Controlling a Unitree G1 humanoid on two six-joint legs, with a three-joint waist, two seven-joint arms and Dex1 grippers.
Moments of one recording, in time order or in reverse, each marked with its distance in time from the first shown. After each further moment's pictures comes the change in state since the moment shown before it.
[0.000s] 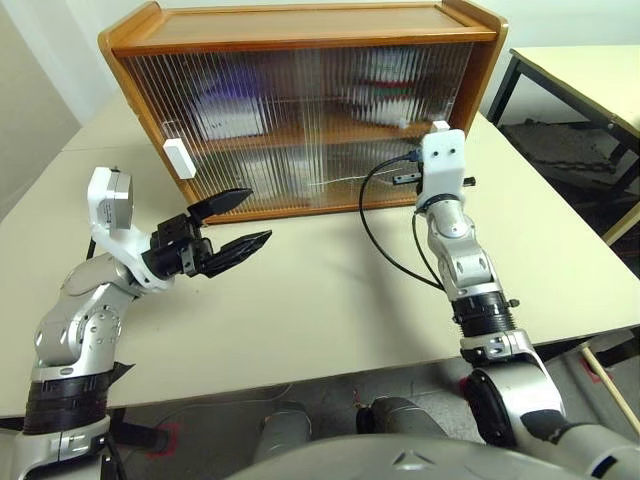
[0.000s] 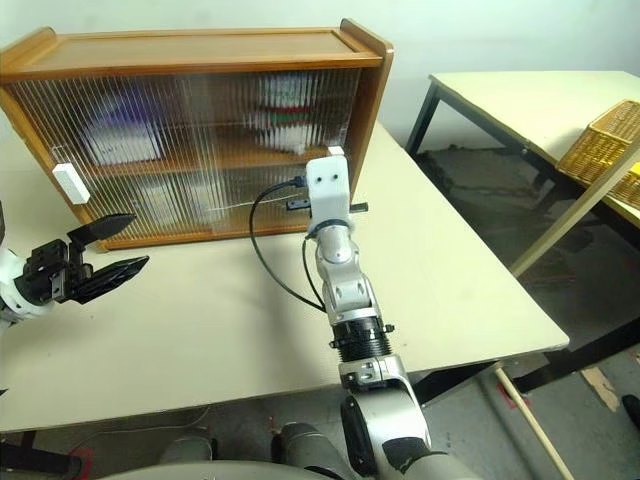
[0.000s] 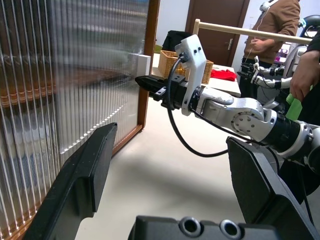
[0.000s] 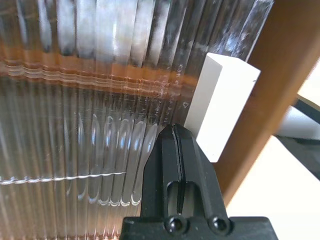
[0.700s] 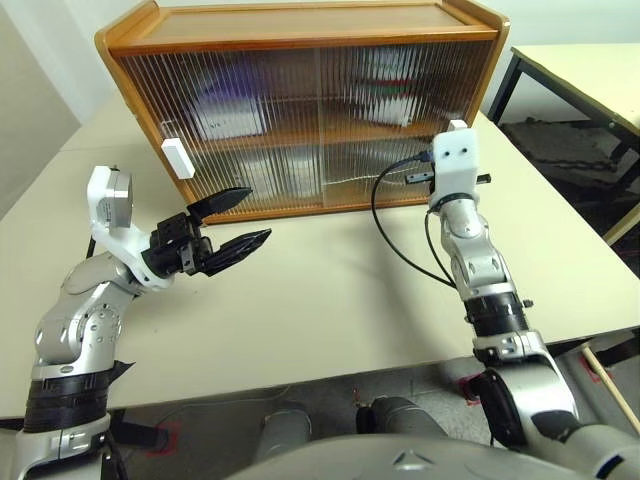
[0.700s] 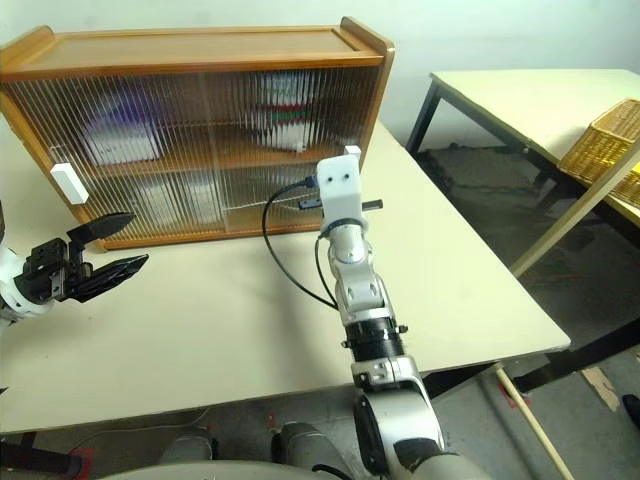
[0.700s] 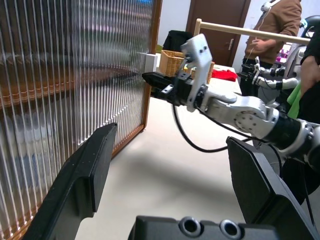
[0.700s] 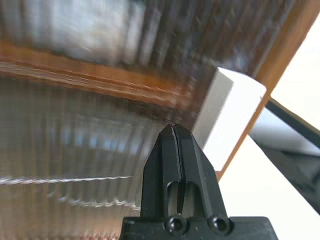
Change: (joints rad) left arm -0.003 0.001 0.000 0.007 0.000 0.000 0.000; right arm 0.063 -0.063 0.029 -0.116 -0.010 -0.008 0.091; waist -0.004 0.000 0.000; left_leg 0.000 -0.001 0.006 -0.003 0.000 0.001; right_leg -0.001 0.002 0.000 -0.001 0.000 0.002
